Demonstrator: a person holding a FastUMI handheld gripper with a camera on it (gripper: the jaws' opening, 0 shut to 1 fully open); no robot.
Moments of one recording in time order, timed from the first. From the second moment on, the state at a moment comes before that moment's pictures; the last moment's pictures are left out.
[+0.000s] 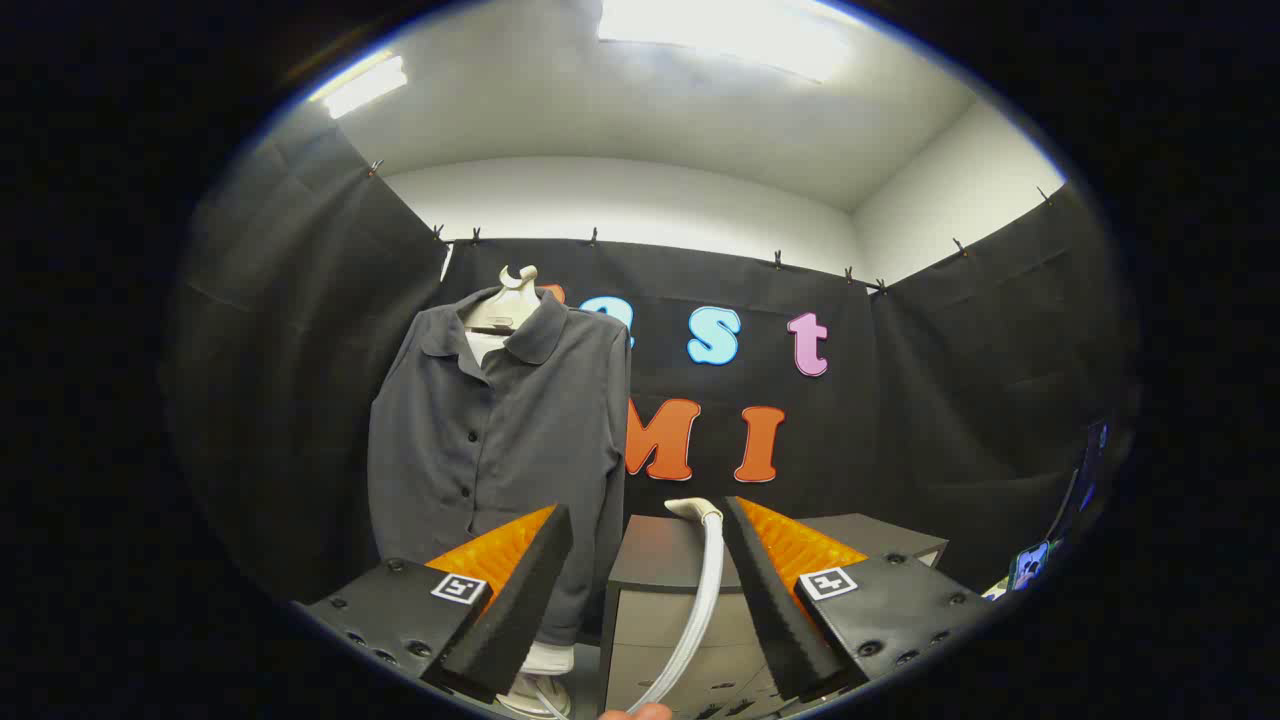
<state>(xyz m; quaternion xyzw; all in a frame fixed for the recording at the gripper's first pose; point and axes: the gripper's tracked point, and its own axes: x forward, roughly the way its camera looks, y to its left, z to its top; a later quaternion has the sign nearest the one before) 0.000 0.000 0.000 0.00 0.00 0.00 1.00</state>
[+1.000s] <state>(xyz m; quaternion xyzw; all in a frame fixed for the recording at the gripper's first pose) 0.022 0.034 -0.004 0.00 -0.01 0.03 1.00</state>
